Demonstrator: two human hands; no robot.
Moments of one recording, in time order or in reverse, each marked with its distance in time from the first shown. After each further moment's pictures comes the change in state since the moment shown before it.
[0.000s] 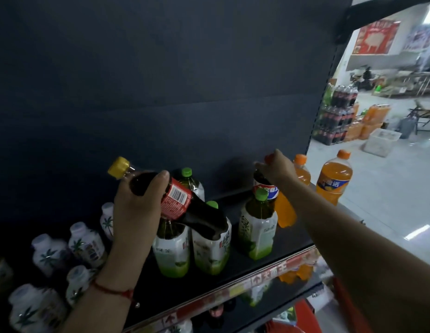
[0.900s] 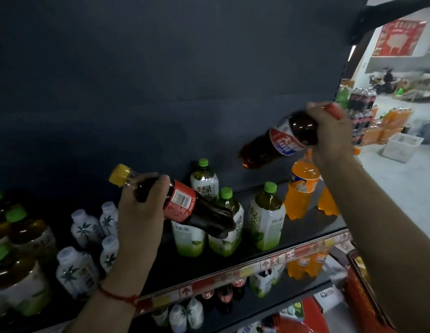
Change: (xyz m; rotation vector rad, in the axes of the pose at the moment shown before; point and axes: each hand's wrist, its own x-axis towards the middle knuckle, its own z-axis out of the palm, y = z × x) left_hand -0.050 -0.007 -0.046 -0.104 0.116 0.093; right_hand -0.091 -0.053 -0.095 1.191 0.195 -0.198
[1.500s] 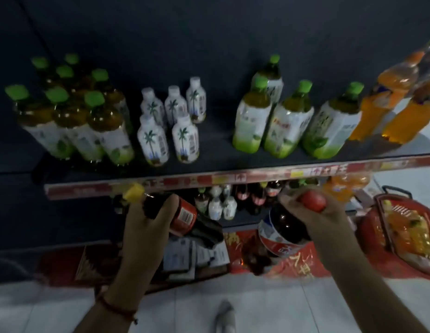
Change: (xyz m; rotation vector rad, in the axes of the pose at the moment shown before) left_hand -0.149 -0.107 -0.208 0.213 0.019 -0.221; right_hand -0.349 0.099 -0.023 -0.436 -0.357 0.427
